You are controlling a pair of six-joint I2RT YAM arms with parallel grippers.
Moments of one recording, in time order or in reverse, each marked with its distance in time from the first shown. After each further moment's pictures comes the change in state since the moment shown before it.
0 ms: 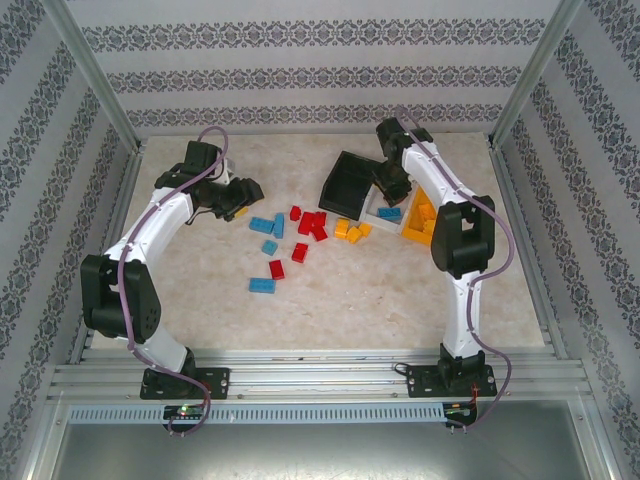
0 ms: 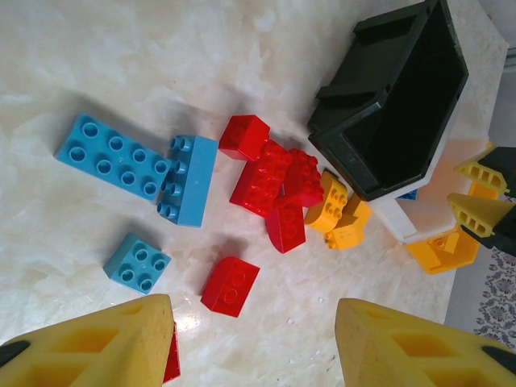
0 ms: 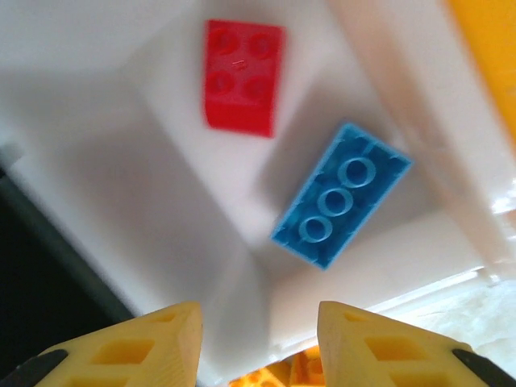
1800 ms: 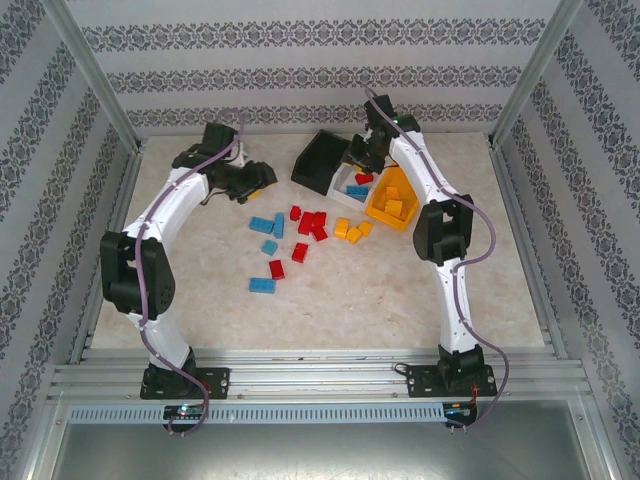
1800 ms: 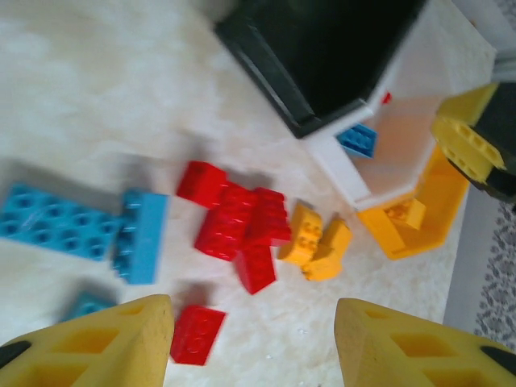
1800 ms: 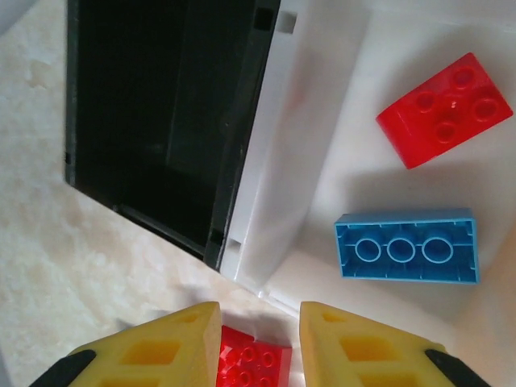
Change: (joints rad) left arm -0.039 0.161 0.208 -0.026 -0.023 -0.012; right arm 0.033 0.274 0.491 0.042 -0.299 -0.630
